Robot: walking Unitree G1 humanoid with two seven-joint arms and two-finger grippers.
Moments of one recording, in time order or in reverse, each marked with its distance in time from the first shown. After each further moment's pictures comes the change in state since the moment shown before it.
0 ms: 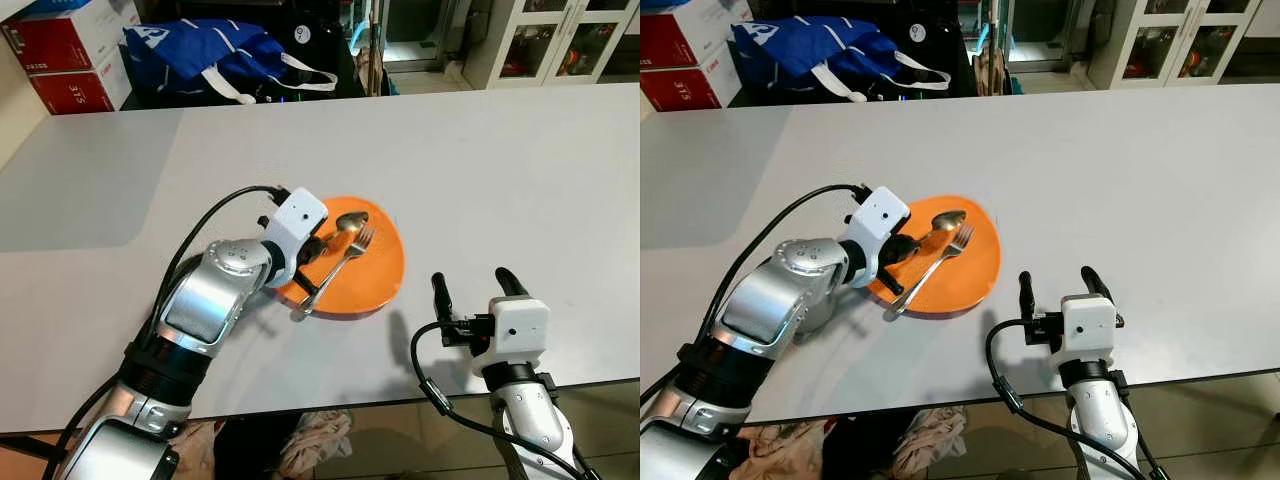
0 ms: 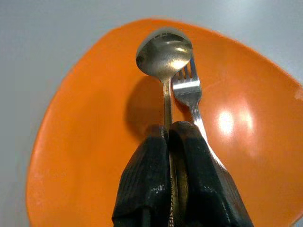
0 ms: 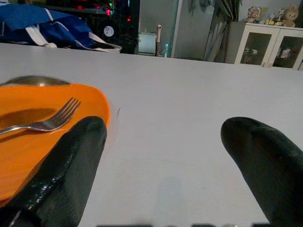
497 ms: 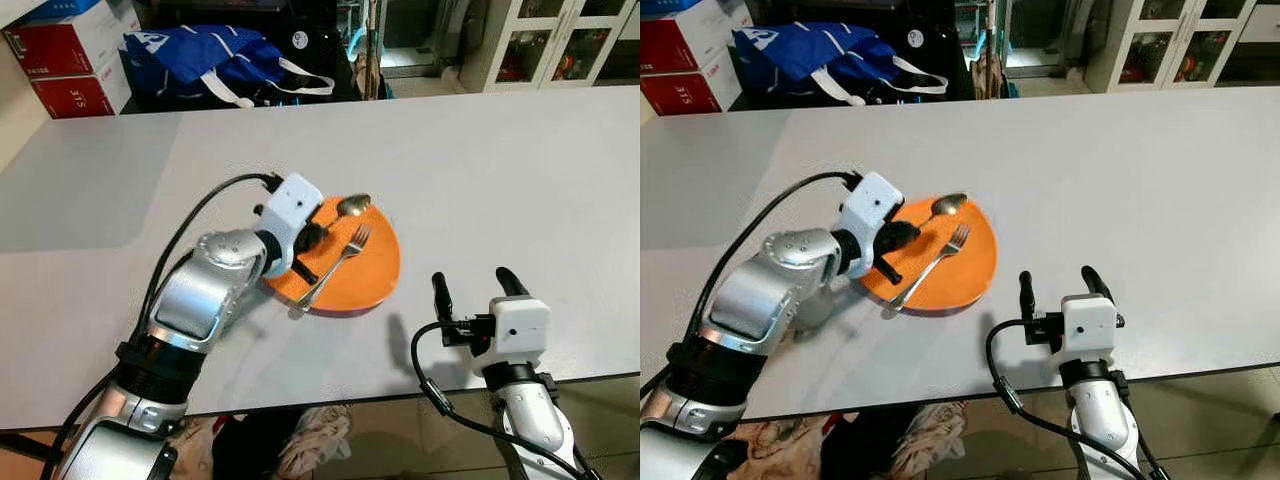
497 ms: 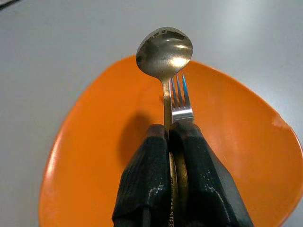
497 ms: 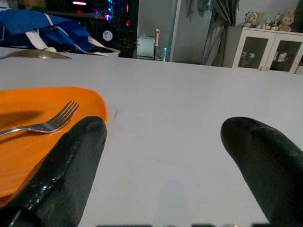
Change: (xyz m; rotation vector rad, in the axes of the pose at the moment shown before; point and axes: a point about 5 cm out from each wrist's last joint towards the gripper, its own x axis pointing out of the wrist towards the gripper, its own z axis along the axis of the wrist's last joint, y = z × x) left arm -0.010 0.003 0.015 -0.008 -0.084 0.002; right arm 0.000 0.000 0.000 -0.001 -0.005 -0.001
